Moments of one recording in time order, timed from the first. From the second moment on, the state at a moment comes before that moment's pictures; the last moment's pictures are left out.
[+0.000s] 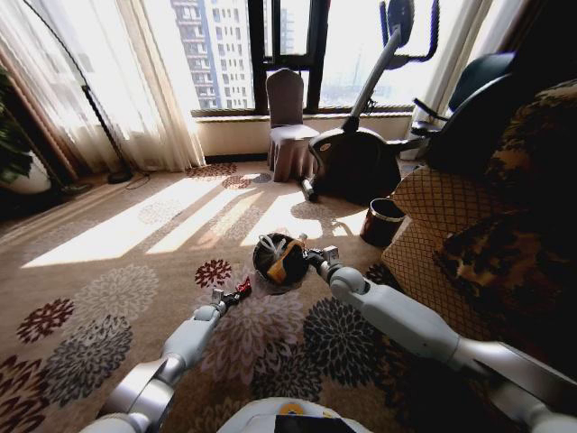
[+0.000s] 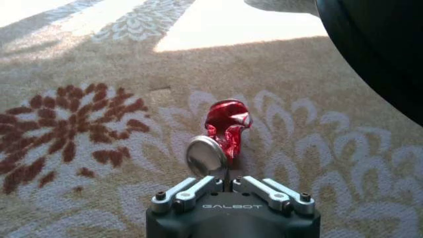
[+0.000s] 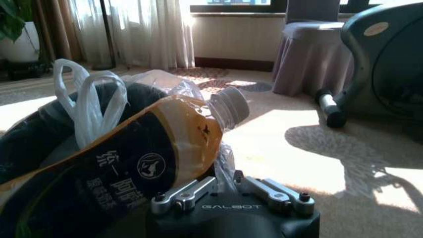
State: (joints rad) left arm 0.66 -1.24 -0.14 -0.58 -0.43 -0.02 0.27; right arm -0.41 0.95 -0.55 1.58 0.97 -0.23 0.35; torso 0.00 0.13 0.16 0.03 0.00
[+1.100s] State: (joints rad) left arm 1.09 -0.90 -0.38 -1.60 -1.04 -0.04 0.25; right arm -0.34 1.09 -0.63 1.33 0.91 -0.26 0.25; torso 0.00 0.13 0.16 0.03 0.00
